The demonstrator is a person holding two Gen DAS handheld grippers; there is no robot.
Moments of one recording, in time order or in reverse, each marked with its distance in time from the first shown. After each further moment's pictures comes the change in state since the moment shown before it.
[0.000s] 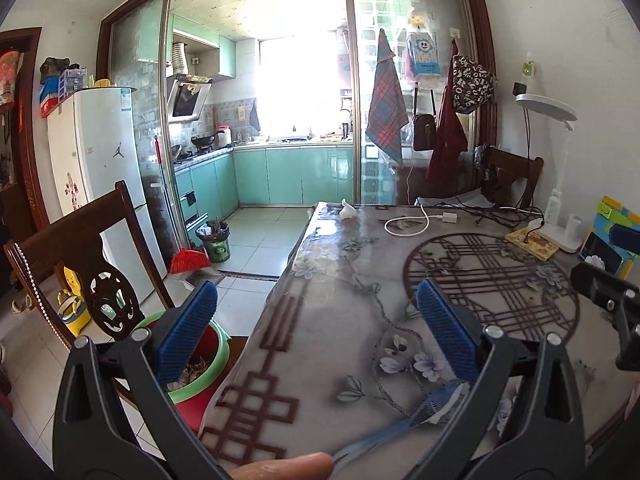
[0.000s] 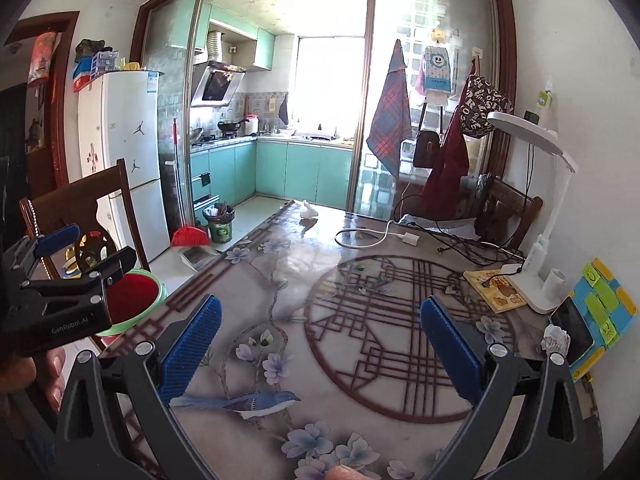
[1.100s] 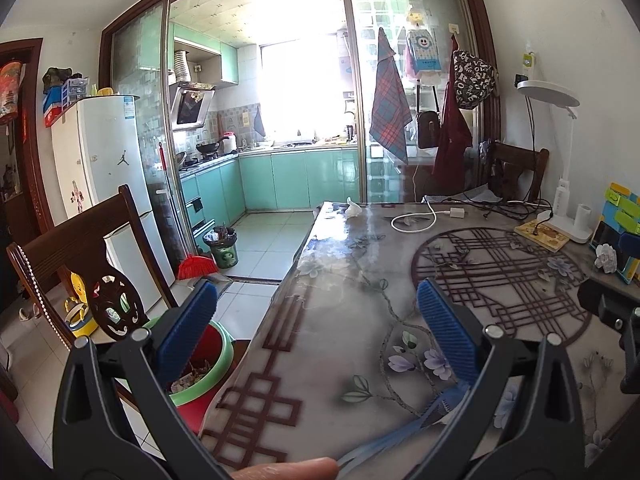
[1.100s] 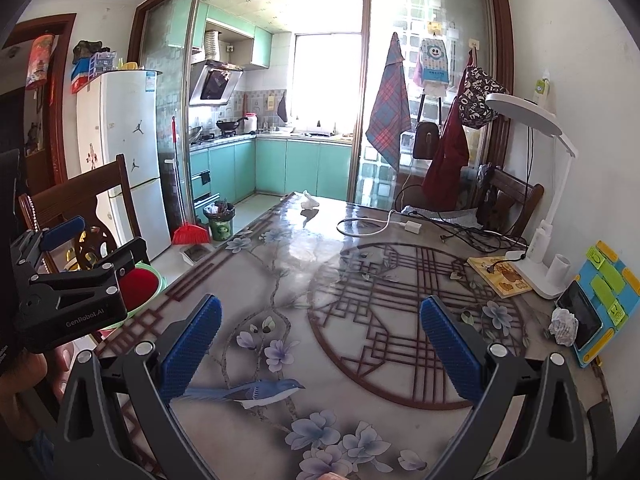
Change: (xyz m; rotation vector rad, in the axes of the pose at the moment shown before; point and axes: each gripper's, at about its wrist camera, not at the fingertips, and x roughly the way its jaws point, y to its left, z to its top) left arm 0.009 -0.007 -0.013 0.030 -0.014 0.035; right arm 0.009 0.006 -0.022 0.007 0.025 0.012
